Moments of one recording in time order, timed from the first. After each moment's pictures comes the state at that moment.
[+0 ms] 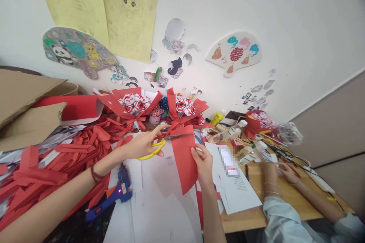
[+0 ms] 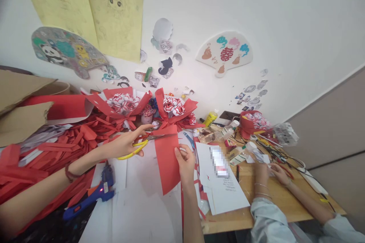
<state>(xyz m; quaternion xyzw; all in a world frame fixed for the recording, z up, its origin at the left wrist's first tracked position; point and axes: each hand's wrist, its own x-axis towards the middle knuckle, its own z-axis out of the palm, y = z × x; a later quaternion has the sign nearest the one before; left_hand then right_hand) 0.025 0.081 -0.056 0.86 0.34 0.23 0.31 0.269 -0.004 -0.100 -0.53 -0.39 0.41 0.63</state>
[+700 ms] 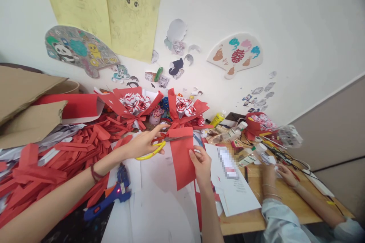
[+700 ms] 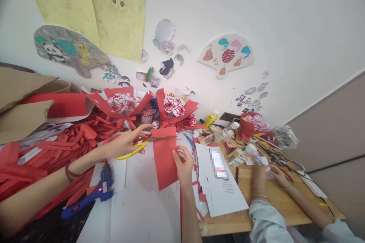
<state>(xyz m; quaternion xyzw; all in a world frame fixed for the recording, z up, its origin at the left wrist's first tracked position) 0.026 0.083 -0.052 0.85 0.36 0.23 0.31 0.270 -0.003 -0.108 -0.54 -0.43 0.40 0.61</state>
